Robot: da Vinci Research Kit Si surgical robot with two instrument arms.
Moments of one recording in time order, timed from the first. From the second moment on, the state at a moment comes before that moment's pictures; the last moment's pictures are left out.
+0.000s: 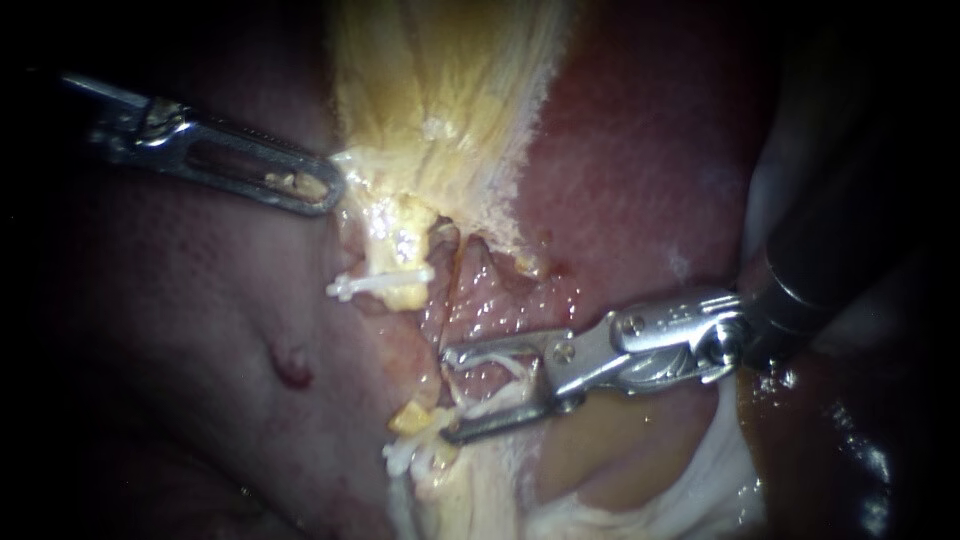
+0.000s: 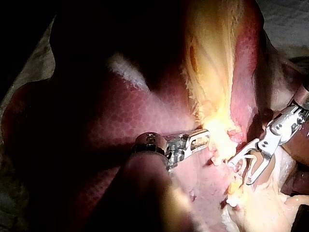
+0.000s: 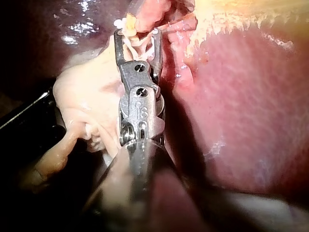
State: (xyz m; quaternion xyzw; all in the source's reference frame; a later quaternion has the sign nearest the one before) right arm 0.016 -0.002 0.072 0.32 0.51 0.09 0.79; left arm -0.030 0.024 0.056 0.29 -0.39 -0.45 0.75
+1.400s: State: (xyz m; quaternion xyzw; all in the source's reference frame) right arm 0.014 0.000 0.075 0.32 0.51 0.09 0.79; left arm -0.030 0.024 0.056 0.29 -0.39 -0.45 0.75
